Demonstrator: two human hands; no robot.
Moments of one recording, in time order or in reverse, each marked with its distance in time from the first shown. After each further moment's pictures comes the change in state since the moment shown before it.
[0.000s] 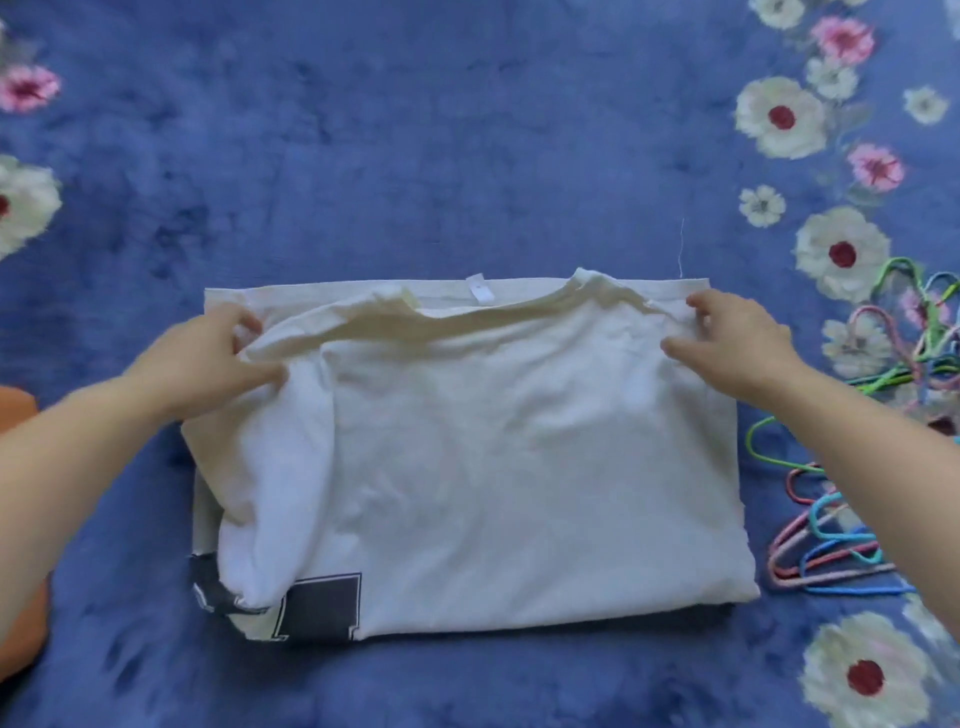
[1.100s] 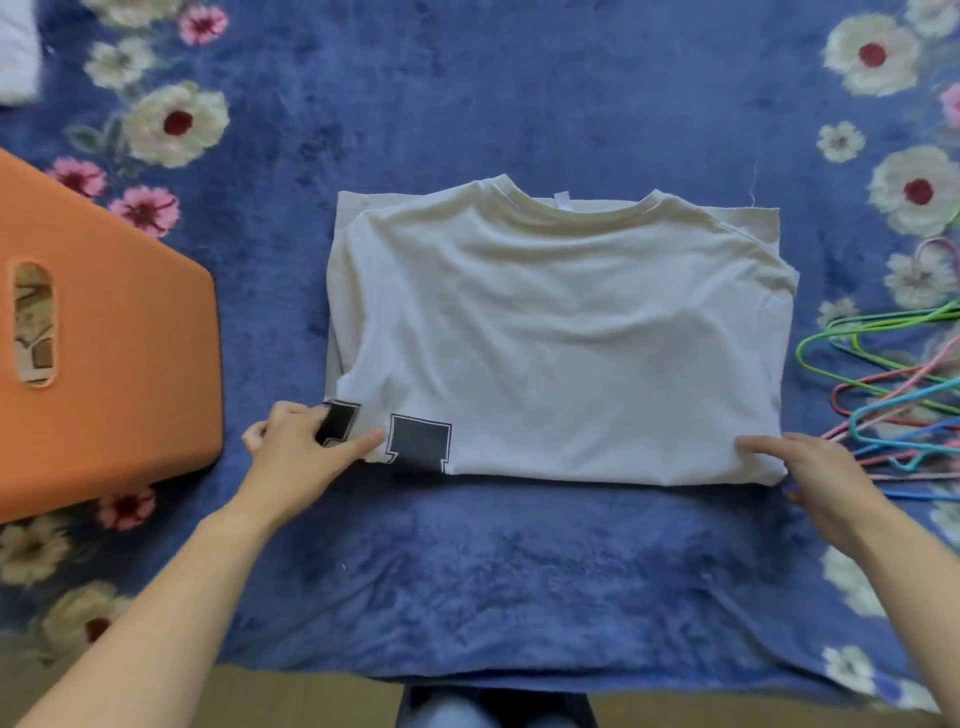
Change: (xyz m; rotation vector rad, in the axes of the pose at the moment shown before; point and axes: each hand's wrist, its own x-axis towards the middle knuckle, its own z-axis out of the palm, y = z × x) left_hand -0.178 -0.076 0.078 -0.304 0.065 -0.086; right_hand -0.176 0.046 0.059 0.835 -0.199 0.488
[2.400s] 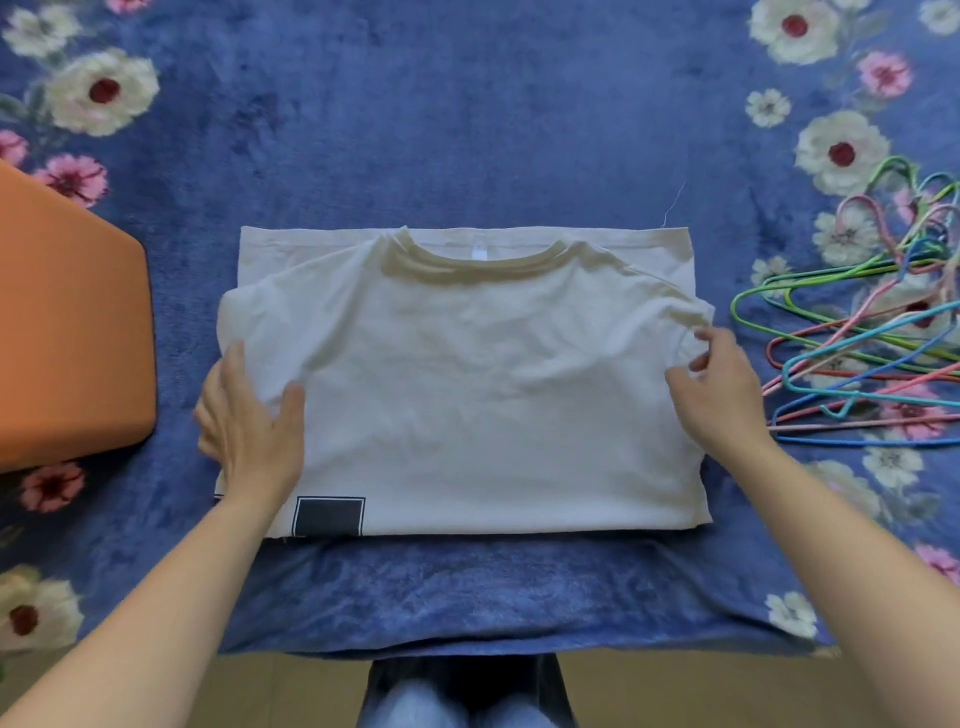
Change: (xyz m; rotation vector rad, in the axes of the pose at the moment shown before) left_hand -0.014 0.012 0.054 -0.128 0.465 -0.106; right_hand -0.001 -0.005 0.018 -0.421 0.242 -0.483
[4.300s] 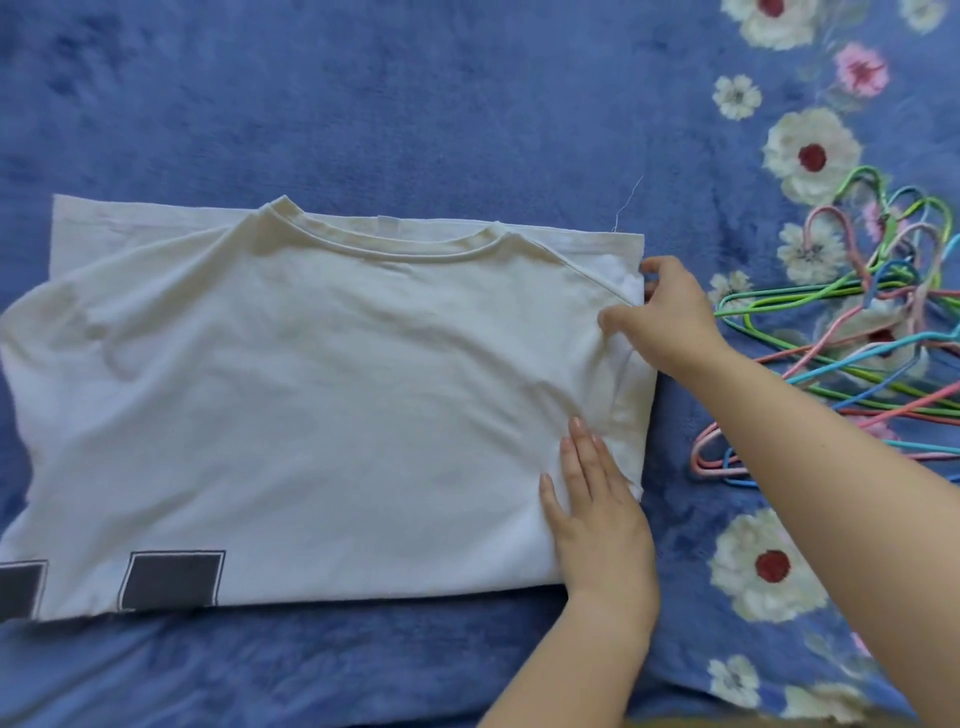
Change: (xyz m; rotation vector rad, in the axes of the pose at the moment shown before) left_hand -0.227 0.163 0.223 0.397 -0.544 0.400; right_hand 0.112 -0.009 0.002 0.114 -0.130 0.003
